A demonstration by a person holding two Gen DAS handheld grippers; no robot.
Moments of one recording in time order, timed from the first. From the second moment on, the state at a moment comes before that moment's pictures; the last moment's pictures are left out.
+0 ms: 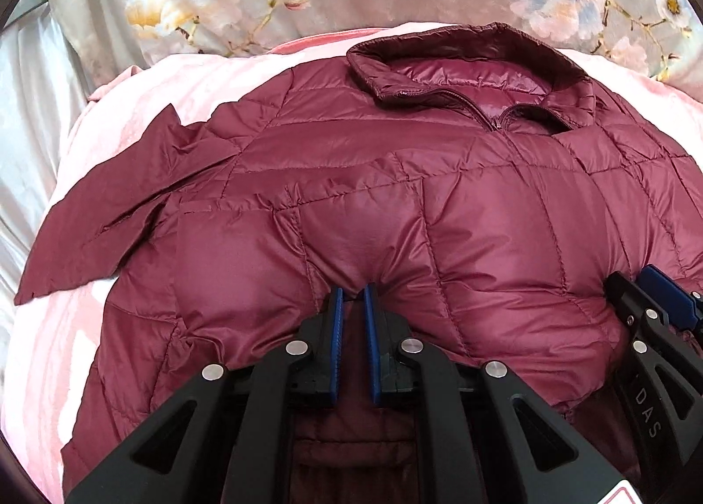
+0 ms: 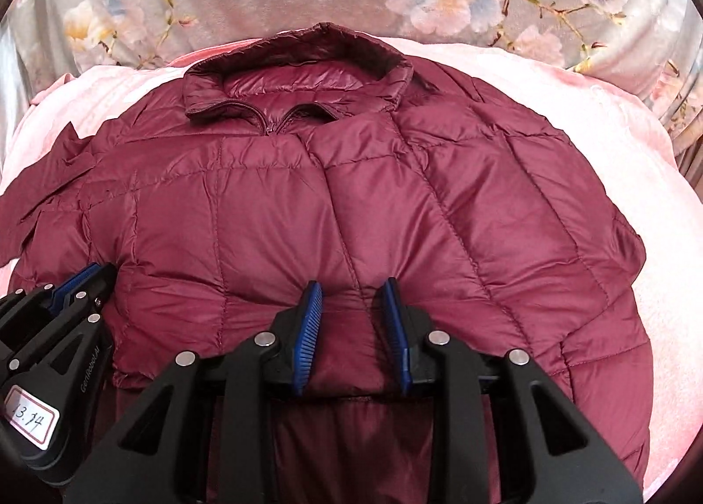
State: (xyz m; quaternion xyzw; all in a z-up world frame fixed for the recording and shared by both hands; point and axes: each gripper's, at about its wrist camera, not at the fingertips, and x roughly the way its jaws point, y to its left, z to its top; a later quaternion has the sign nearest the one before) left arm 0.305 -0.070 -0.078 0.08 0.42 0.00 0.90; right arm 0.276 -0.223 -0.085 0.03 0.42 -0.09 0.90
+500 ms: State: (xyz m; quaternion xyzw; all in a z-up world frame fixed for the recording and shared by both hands) left arm 0.291 0.049 -0.037 -0.14 0.44 -0.02 0.89; right arm 0.269 -0.230 -0.078 0.06 0.42 -0.06 0.90
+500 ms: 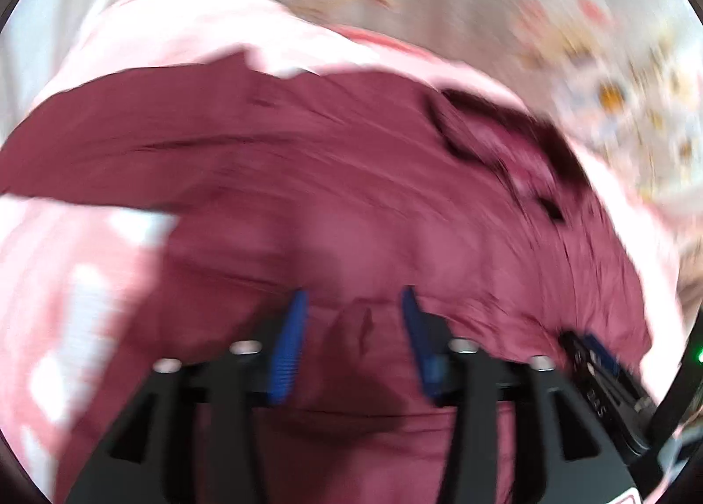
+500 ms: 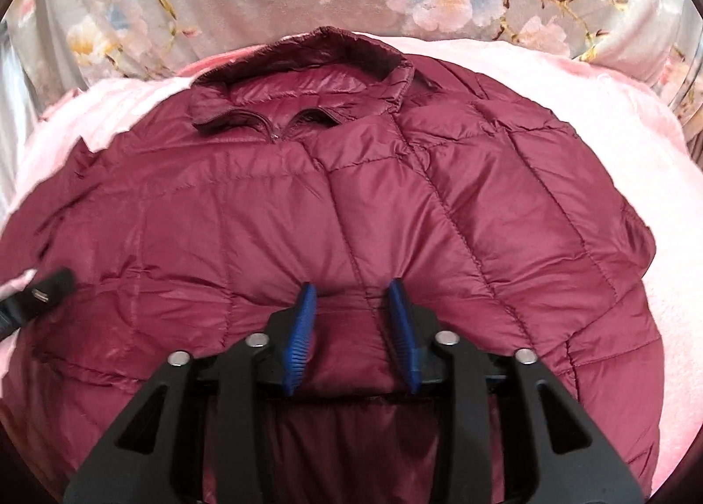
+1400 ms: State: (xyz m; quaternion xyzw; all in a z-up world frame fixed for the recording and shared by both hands) left arm 0.357 0.271 0.044 -0.20 0.35 0.13 0.91; right arm 0.202 -0.222 -0.043 0.08 0.40 -0.06 0.91
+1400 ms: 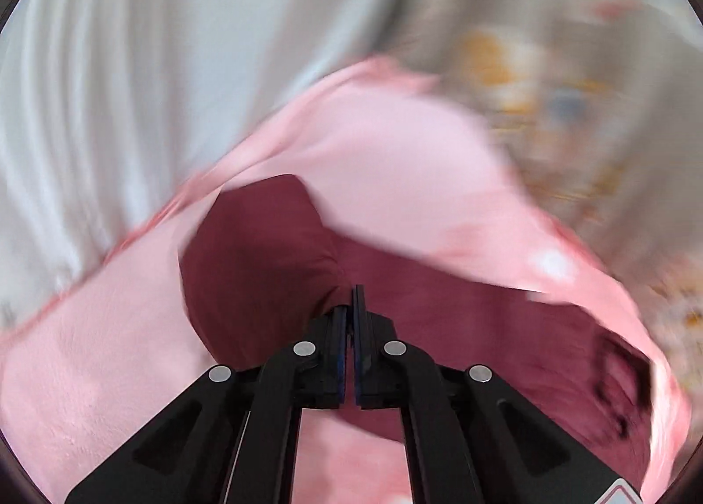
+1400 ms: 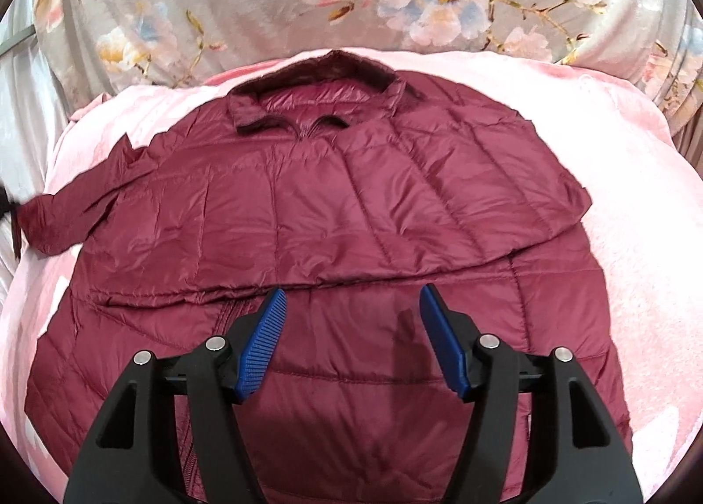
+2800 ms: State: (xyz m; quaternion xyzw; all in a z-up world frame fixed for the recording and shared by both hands) left arm 0.374 0.094 -0.072 -0.12 0.48 0.06 0.87; right arm 0.298 -0.169 -0.057 -0.06 0.39 -0.03 0.92
